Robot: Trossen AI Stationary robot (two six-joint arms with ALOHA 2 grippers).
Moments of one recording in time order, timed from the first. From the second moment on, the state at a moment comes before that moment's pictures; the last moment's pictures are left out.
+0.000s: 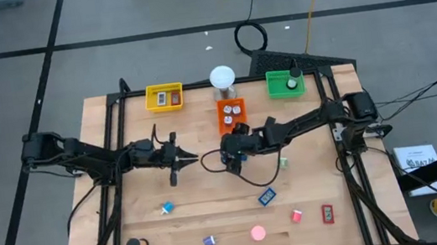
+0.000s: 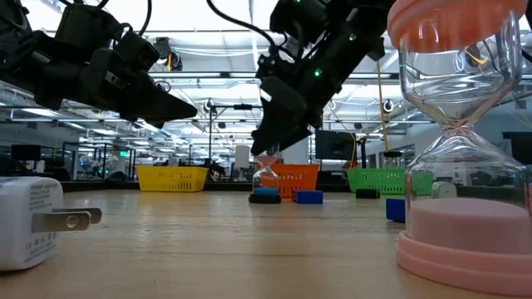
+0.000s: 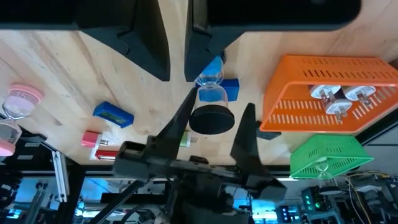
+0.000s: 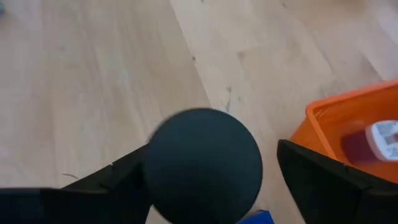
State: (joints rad) left arm 0.04 1.29 0.19 0.92 0.10 0.02; right arm 0.03 1.83 1.16 -0.15 0.26 0.25
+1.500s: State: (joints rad) left arm 0.04 1.29 0.19 0.92 0.10 0.02; right arm -0.80 1.40 0.94 -0.32 0.30 0.07
